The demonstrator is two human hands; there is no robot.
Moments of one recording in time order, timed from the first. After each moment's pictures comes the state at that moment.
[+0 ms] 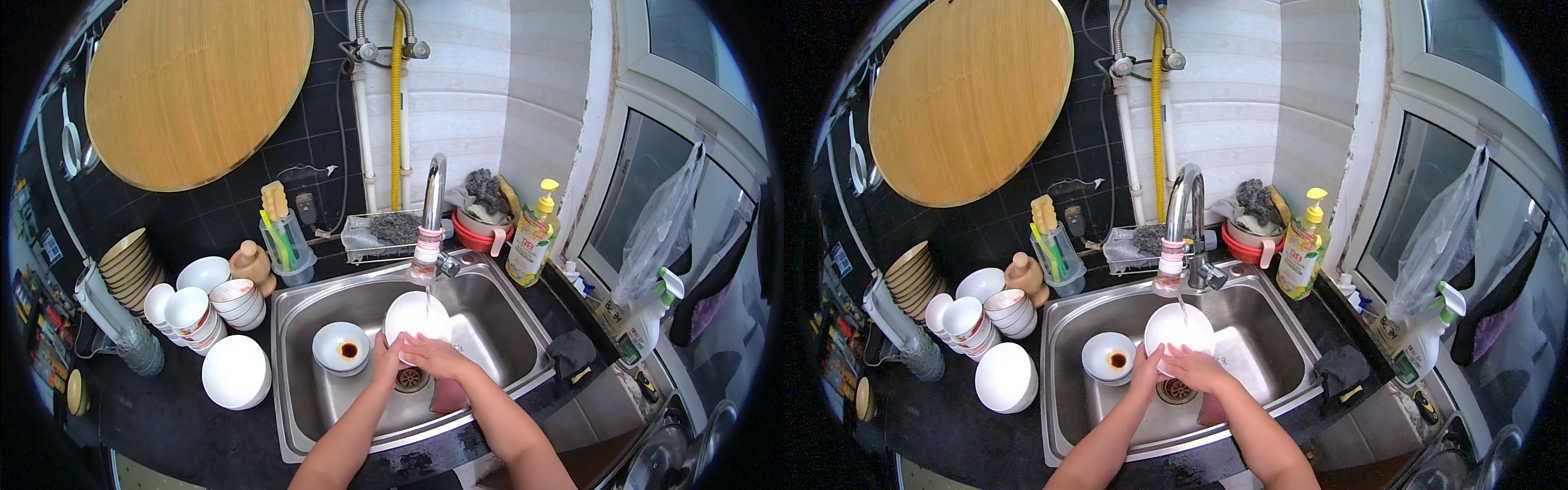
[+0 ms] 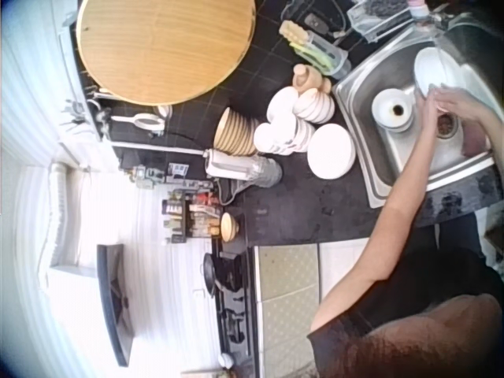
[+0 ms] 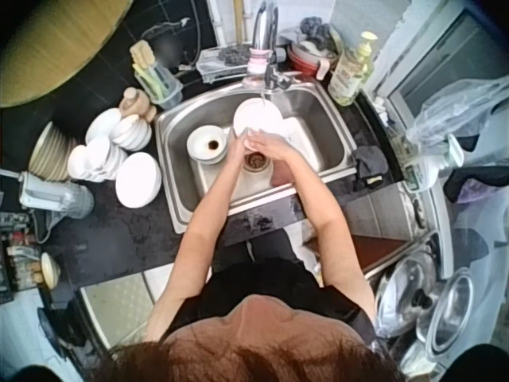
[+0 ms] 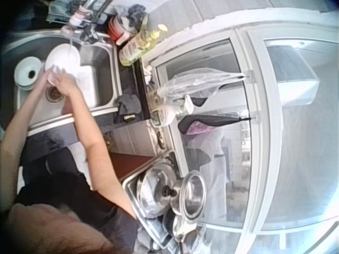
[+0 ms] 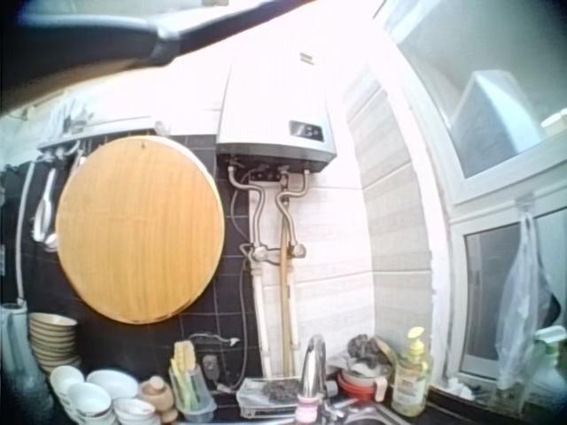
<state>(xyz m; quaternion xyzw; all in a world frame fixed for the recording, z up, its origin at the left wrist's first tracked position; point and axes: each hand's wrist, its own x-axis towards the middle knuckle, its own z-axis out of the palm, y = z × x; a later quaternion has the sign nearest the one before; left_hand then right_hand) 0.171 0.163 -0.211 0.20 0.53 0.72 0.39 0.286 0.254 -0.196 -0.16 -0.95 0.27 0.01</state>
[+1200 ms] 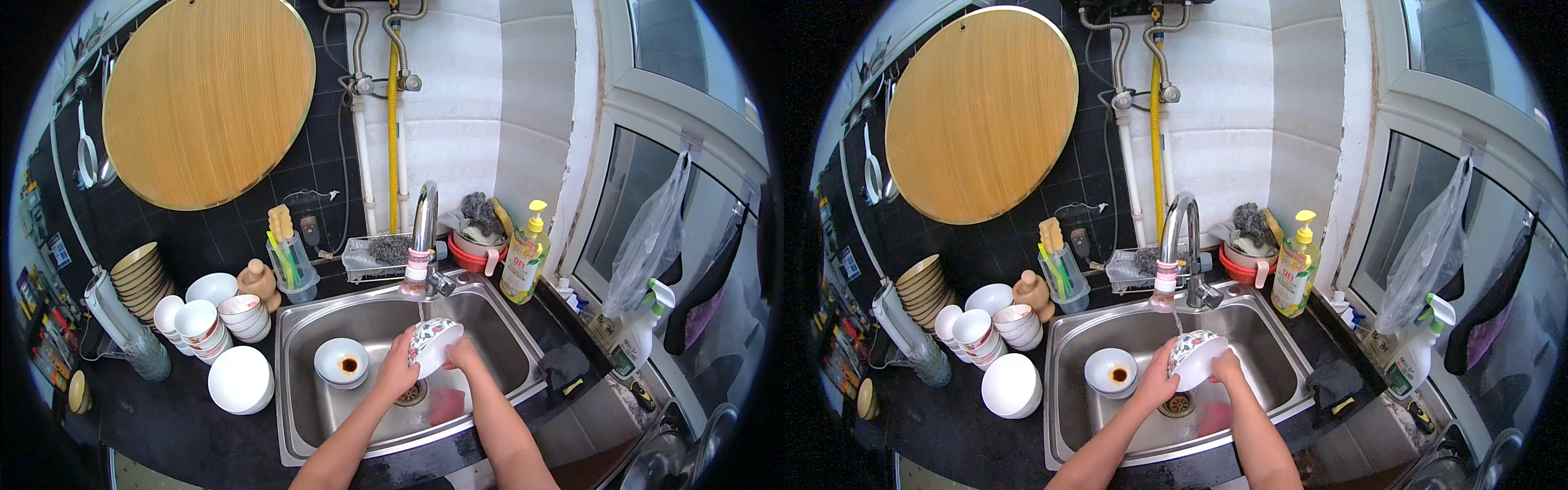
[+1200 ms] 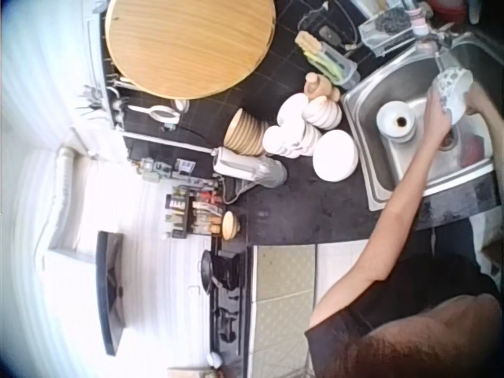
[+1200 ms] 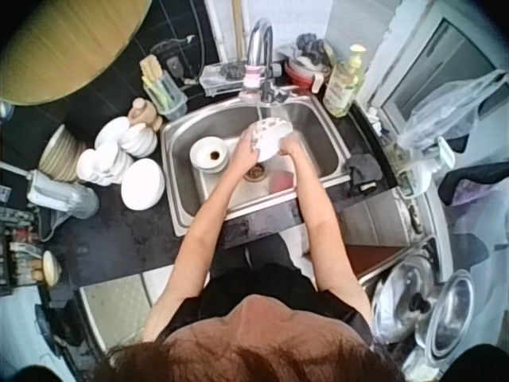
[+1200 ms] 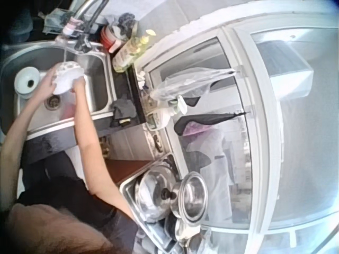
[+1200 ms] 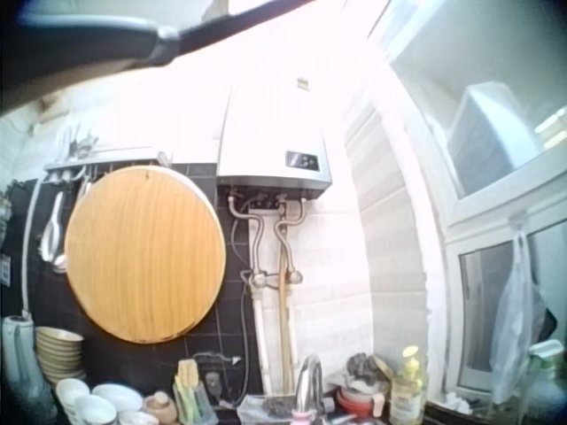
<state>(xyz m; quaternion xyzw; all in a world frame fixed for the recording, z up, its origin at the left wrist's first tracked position) 0.193 0.157 -0.155 0.55 0.69 0.46 0.13 0.300 0.305 -0.209 -0.50 -0.62 0.57 0.20</state>
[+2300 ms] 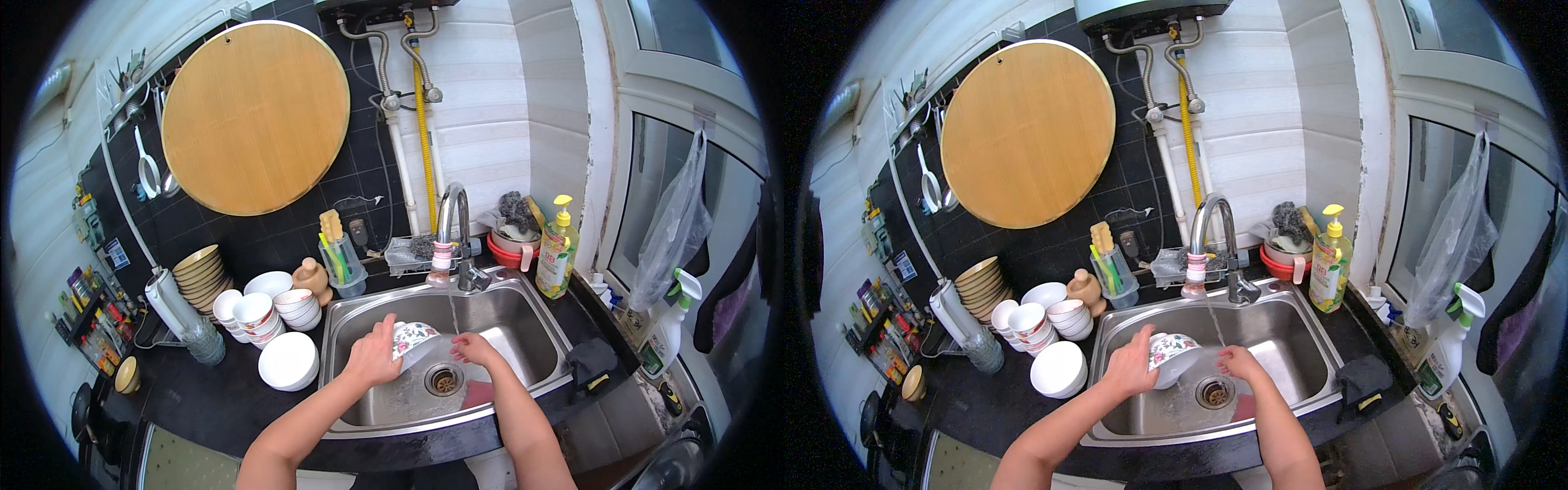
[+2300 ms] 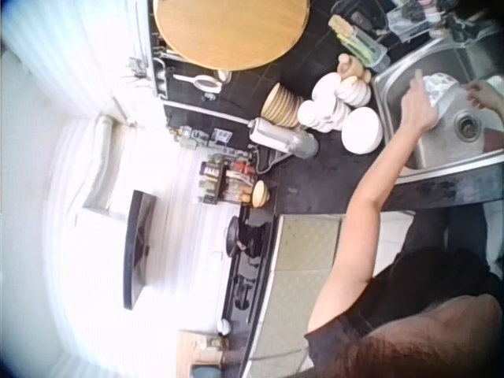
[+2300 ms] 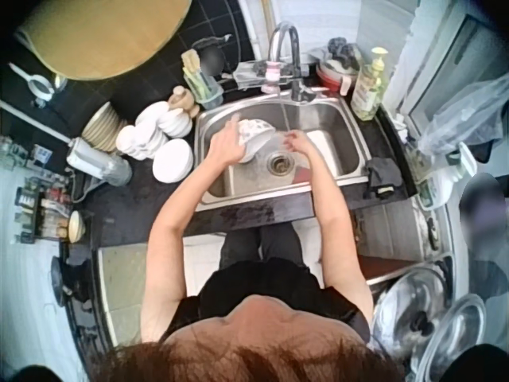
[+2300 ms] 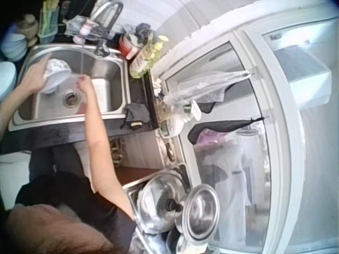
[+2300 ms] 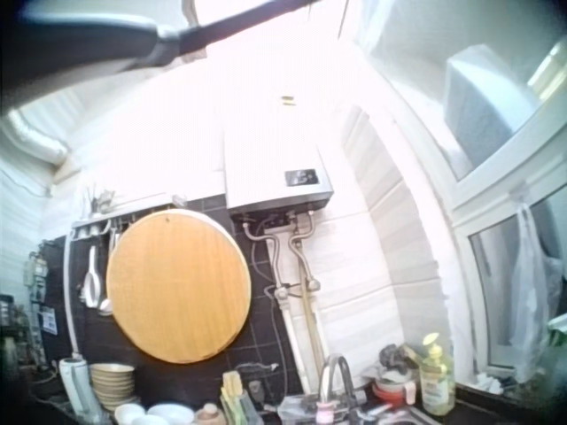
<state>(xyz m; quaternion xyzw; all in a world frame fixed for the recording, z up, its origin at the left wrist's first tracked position) 0.178 0.063 -0.054 0.58 0.79 0.18 -0.09 0.290 0.288 -0.213 -0.29 -0.71 0.63 0.08</state>
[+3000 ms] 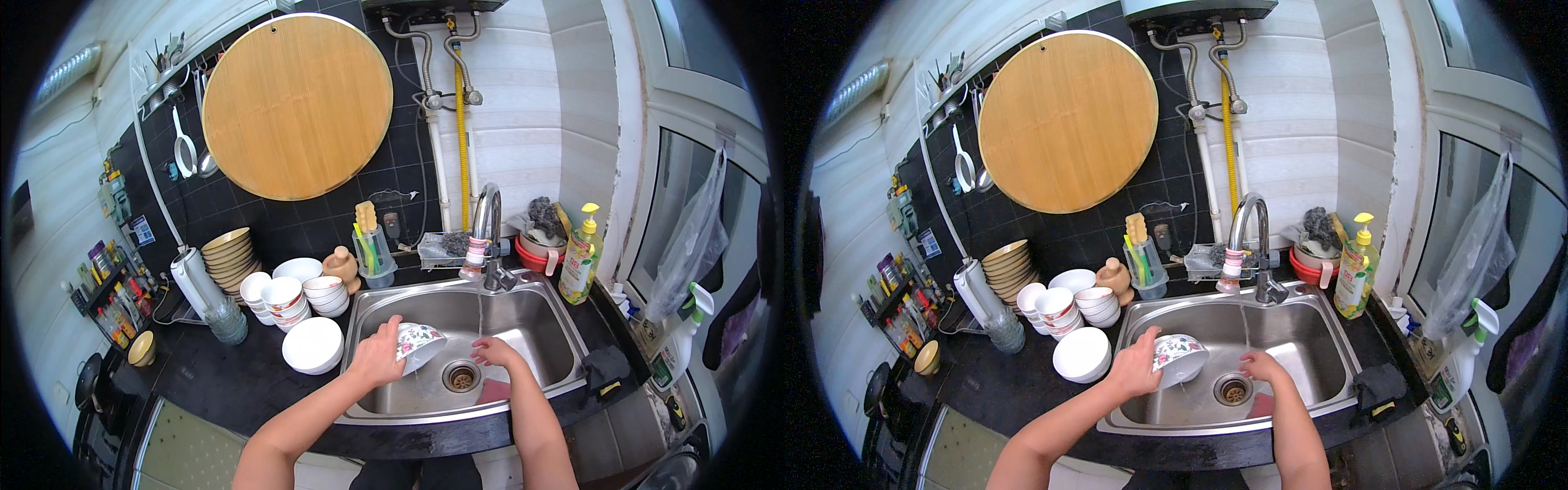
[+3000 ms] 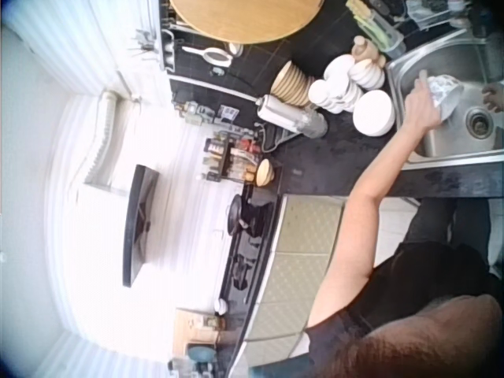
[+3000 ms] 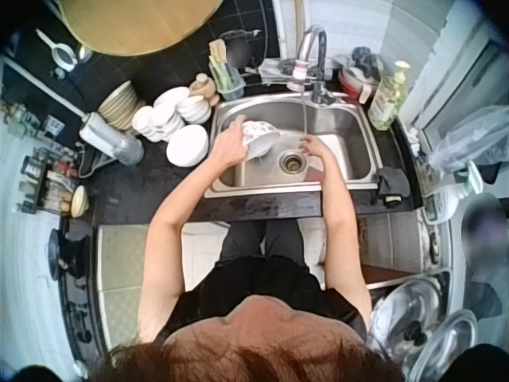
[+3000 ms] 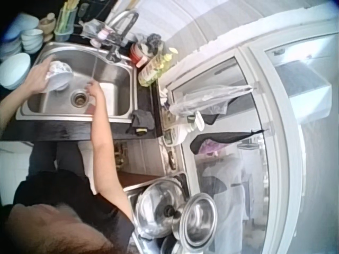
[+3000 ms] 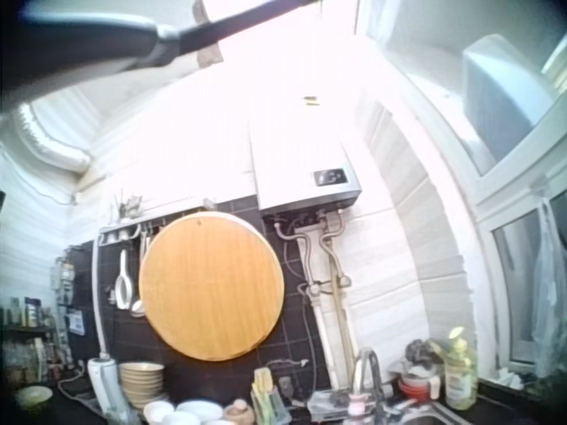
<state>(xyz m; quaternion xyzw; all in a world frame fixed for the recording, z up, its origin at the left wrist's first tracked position) 0.174 0.017 -0.054 0.56 0.80 0.20 -0.10 0.294 0.285 -0.213 -0.27 -0.76 0.59 0.01</state>
